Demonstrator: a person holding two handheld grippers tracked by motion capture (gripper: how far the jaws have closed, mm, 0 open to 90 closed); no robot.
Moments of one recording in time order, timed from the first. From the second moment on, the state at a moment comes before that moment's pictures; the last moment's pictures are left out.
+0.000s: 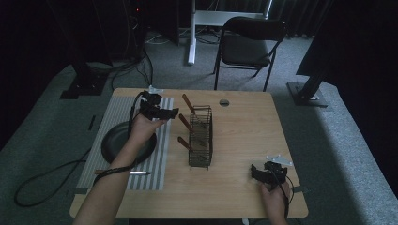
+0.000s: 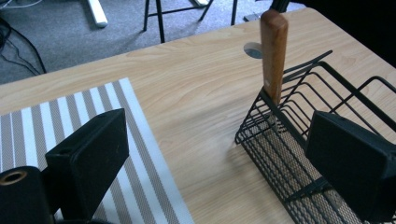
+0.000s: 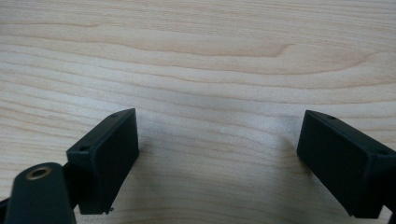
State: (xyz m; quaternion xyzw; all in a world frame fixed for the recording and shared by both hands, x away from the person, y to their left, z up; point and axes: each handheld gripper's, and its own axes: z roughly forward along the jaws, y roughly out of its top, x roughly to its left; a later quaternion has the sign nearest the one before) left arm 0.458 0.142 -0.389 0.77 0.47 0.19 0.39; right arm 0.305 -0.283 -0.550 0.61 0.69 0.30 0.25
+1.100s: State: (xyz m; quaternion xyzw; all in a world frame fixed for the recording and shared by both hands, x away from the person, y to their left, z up) left arm 0.500 0.101 -0.394 0.77 0.47 0.11 0.41; right arm 0.305 -0.283 -0.550 0.61 0.69 0.30 0.25
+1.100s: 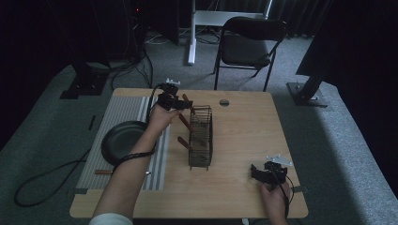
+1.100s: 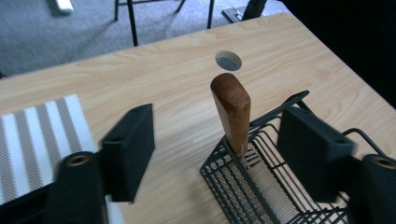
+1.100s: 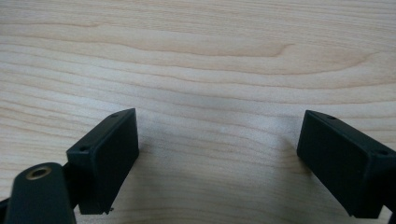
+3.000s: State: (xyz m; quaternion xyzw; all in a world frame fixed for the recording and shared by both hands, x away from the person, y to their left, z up) left arm 0.461 0.138 -0.338 0.72 0.45 0.09 0.52; right arm 0.305 -0.283 -0.550 0.61 0.69 0.30 0.25
